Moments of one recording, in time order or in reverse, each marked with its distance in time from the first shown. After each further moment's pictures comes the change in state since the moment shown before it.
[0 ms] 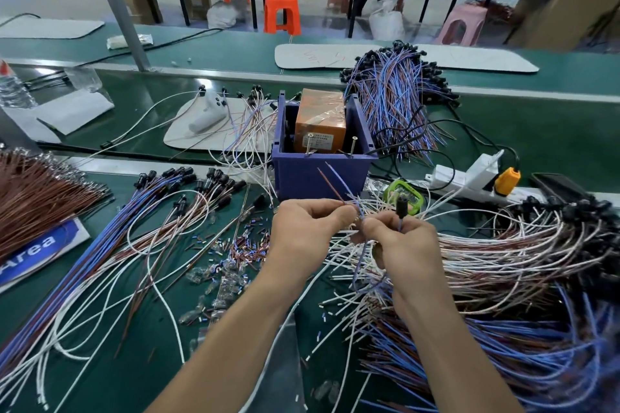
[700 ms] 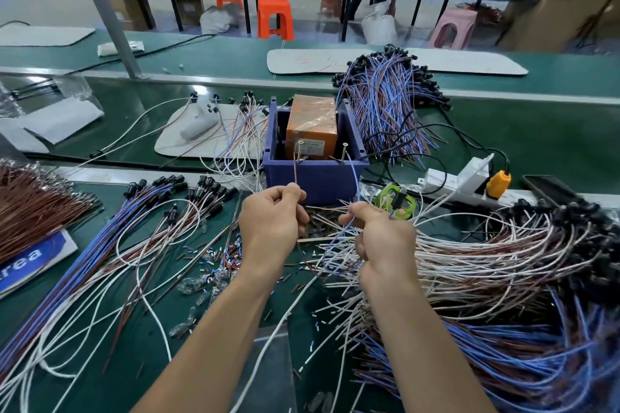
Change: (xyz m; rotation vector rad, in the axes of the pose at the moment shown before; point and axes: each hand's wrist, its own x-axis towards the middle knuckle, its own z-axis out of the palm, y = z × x) left_hand 0.033 -0.007 -0.014 0.002 0.295 -0.026; right_hand 0.023 -0.006 0.030 0.159 0.232 0.239
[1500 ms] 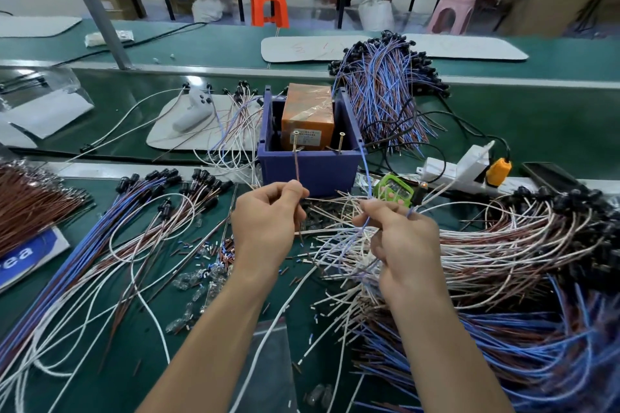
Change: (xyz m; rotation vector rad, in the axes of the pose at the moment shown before) left_hand -0.013 0.003 -0.007 -0.009 -0.050 0.060; right_hand -0.006 -0.005 -0.029 0.055 -0.108 -0.070
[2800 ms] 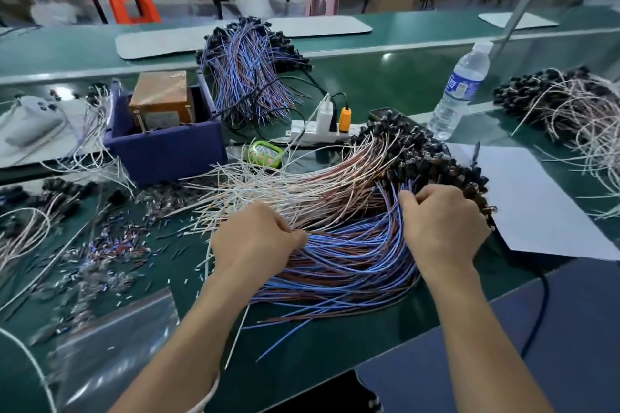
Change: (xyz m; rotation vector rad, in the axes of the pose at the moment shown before) left_hand -0.116 0.000 0.093 1.028 -0.404 0.169; right_hand -0.040 -0.024 -0.220 -1.244 0.842 -0.282
